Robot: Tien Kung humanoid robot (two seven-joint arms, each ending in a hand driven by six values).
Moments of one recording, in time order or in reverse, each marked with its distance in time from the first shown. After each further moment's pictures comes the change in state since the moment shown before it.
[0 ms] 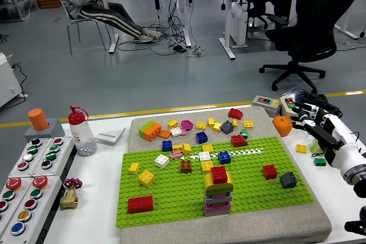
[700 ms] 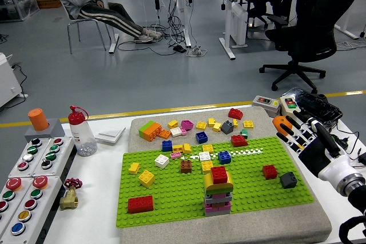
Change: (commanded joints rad) left arm 0.017 -0.013 -0.004 -0.004 0.007 -0.004 0.010; right arm -0.022 0.026 -0.010 -0.013 0.664 0.026 -0.008
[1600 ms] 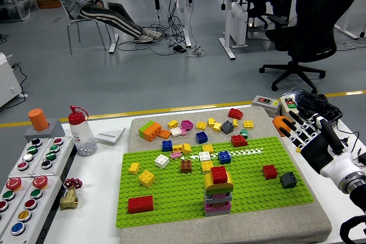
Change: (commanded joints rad) left arm -0.007 0.004 0.001 0.002 -0.007 0.004 -0.006; right arm 0.000 0.010 0.026 -0.019 -0.098 0.043 0.045
